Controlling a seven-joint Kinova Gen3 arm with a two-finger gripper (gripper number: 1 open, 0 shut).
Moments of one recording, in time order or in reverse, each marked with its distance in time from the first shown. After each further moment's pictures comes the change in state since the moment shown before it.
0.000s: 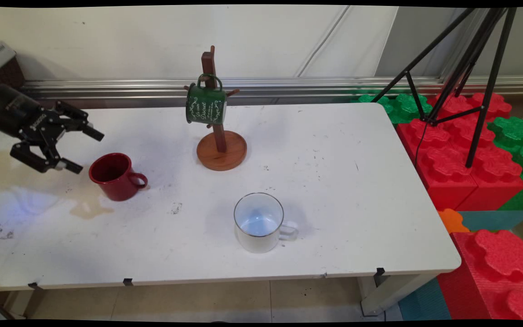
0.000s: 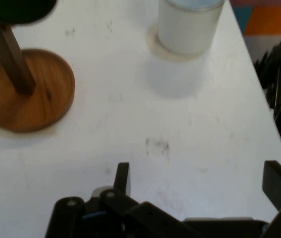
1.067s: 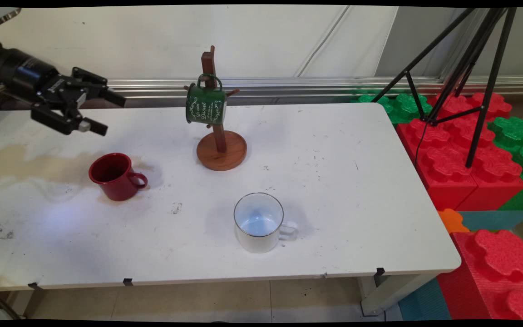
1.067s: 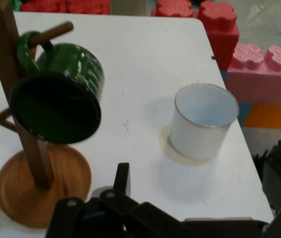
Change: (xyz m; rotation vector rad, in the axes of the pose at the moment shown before) arm 0.047 -0.022 0.003 0.004 0.221 -0.081
